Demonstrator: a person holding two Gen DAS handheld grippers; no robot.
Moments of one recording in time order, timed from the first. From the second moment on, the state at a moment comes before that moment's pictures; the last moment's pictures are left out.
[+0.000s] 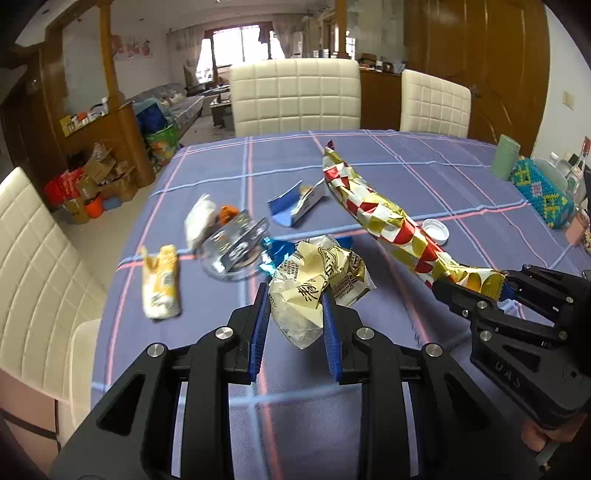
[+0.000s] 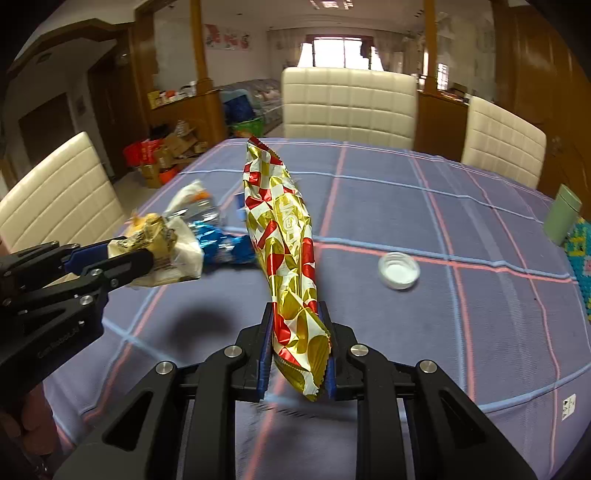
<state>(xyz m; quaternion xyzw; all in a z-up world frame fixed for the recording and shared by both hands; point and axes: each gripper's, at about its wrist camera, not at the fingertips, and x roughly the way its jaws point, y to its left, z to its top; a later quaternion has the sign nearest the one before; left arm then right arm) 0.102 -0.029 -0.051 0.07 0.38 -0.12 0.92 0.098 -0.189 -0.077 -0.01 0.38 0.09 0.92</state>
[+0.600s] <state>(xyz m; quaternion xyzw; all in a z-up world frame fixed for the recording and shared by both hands) 0.063 0.029 -0.044 0.05 0.37 -0.05 0.93 0.073 -0.148 -0.074 -0.04 0.38 0.14 0.91</state>
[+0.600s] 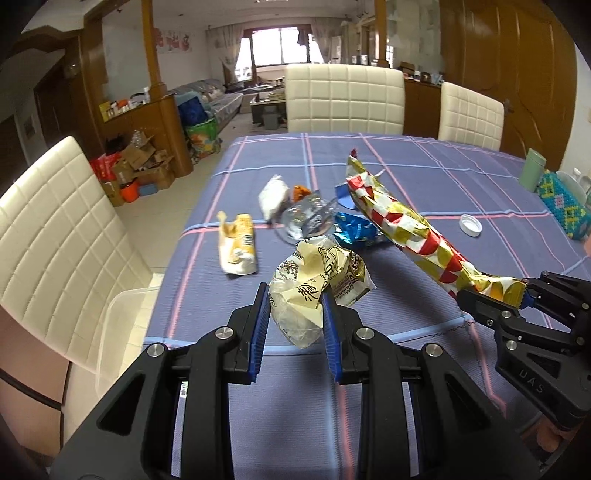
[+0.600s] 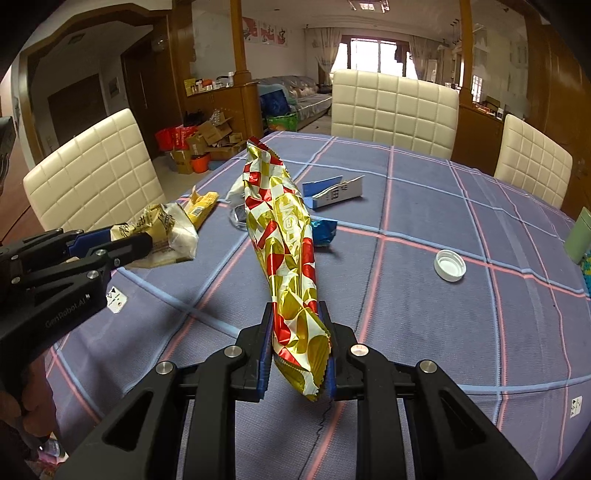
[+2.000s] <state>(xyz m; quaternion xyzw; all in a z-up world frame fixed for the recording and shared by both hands) 0.044 0.131 -0.058 0.01 0.35 0.05 0.93 0.077 -0.072 -0.073 -0.11 0.39 0.19 0.89</state>
